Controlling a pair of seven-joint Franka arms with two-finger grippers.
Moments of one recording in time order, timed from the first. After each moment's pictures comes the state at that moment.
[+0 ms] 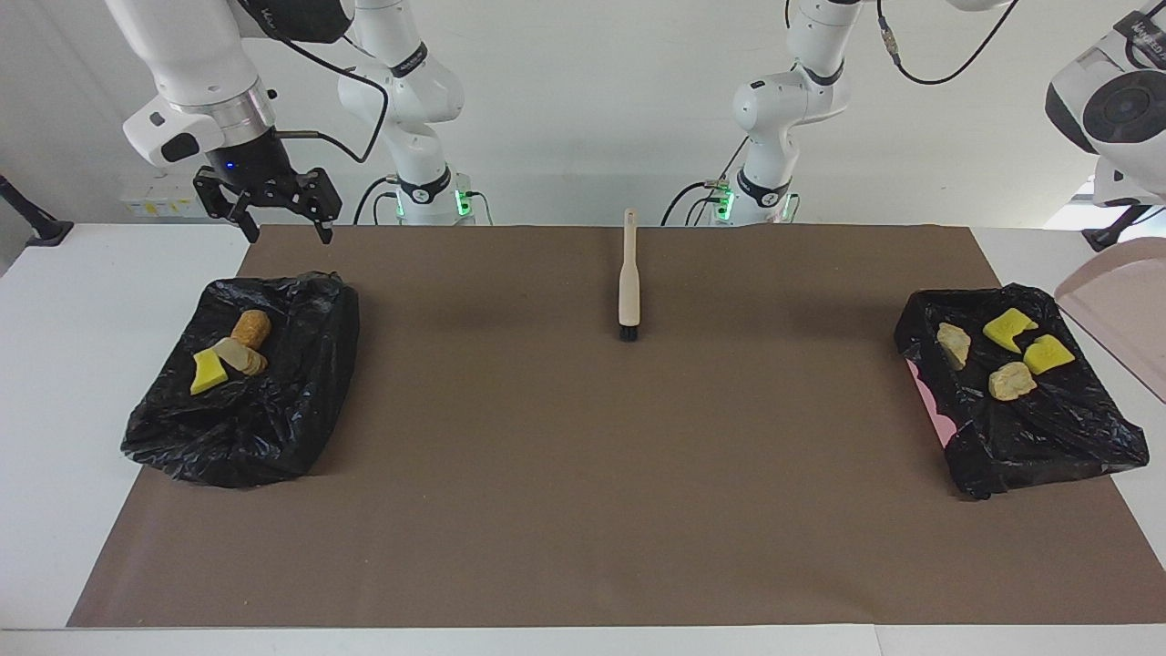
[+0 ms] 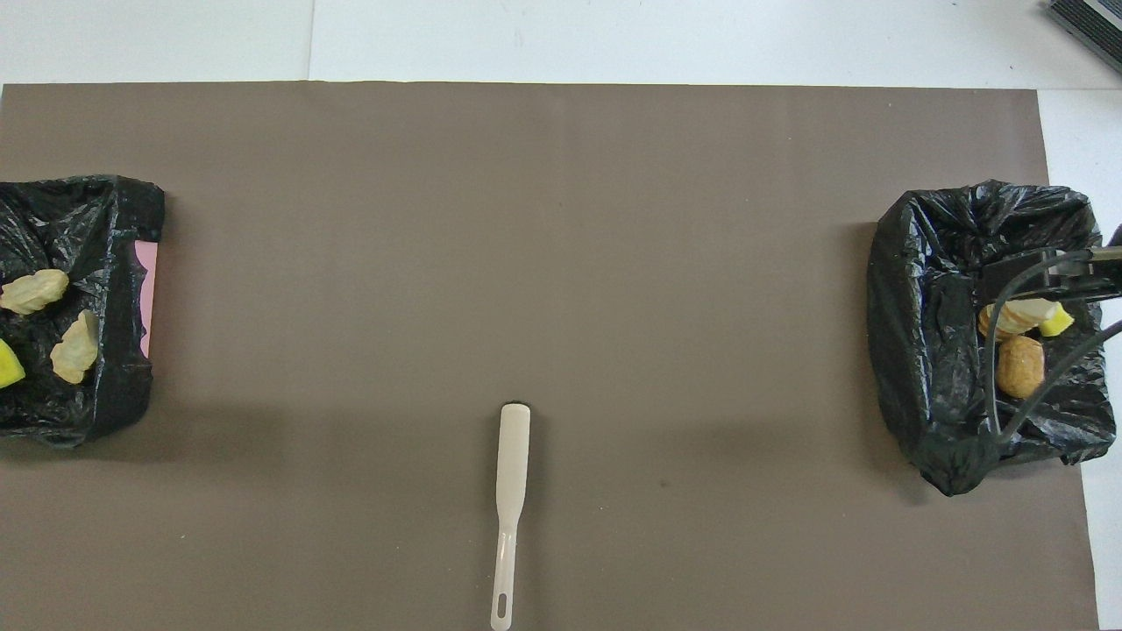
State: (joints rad) left arm 0.20 0.07 0.01 -1.64 1.08 1.87 1.32; right arm -0.08 -0.02 0.07 -1.56 -0.03 1.56 0.00
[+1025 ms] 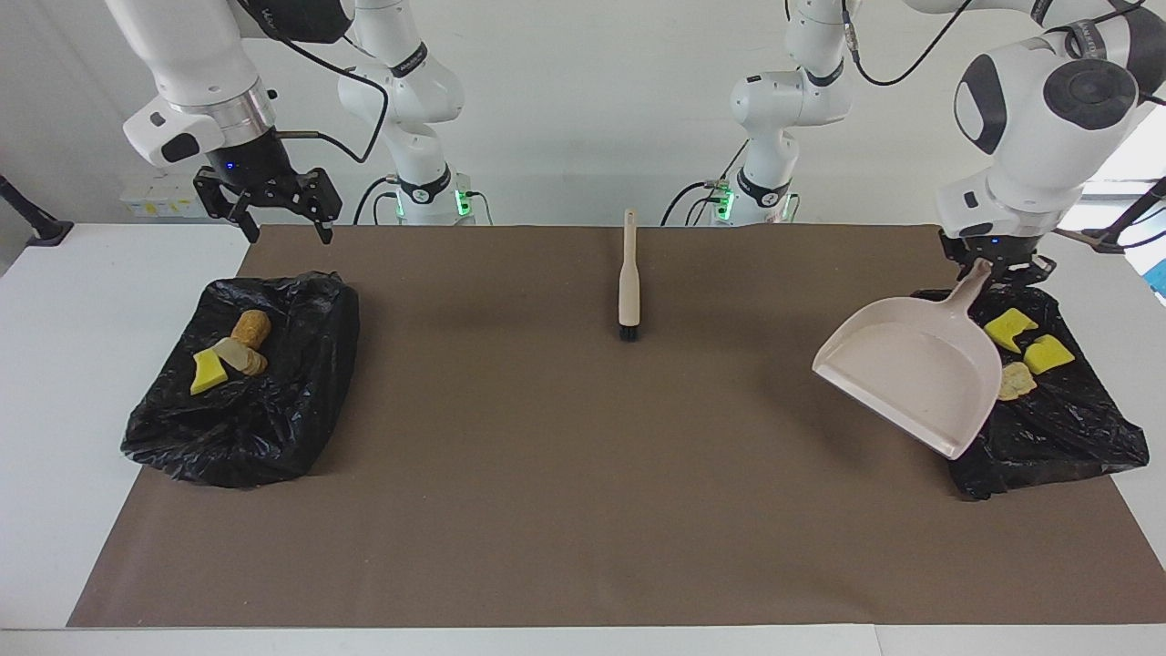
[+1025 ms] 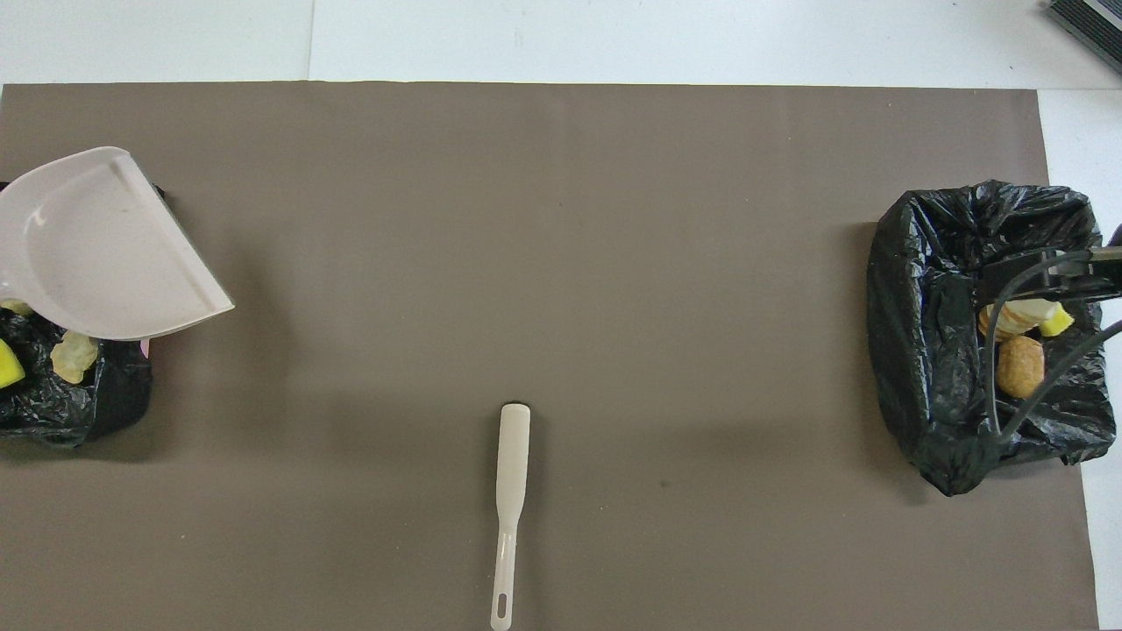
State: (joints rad) left arm -0.05 0.06 -0.01 -1.66 0.25 1.59 0.71; right arm -0.08 -0.02 0.07 -1.56 -0.03 1.56 0.00
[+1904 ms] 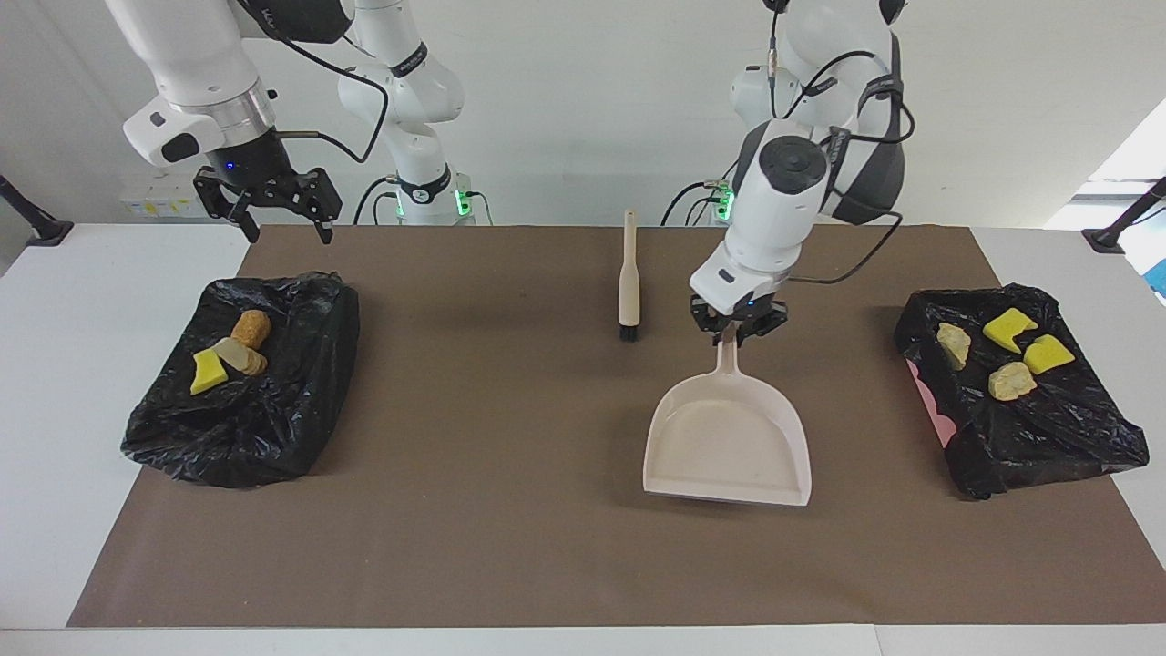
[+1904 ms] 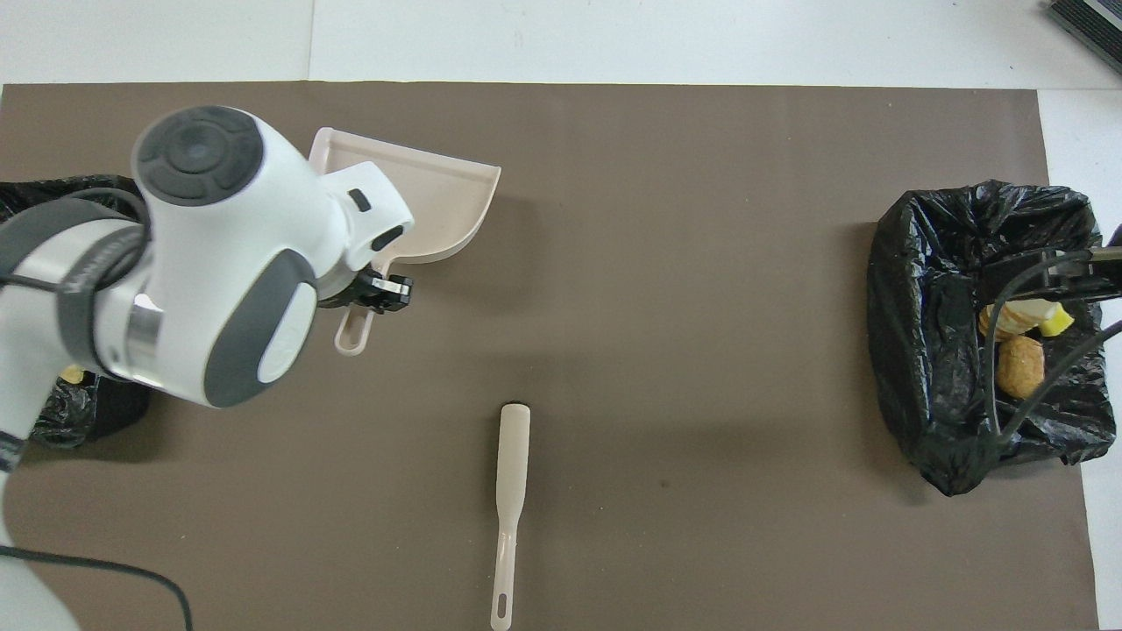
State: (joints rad) left arm -0.48 0.28 -0.01 -1.67 -0.01 1.95 -0.36; right arm -0.08 -0.02 0.07 -1.56 -0.03 1.56 0.00
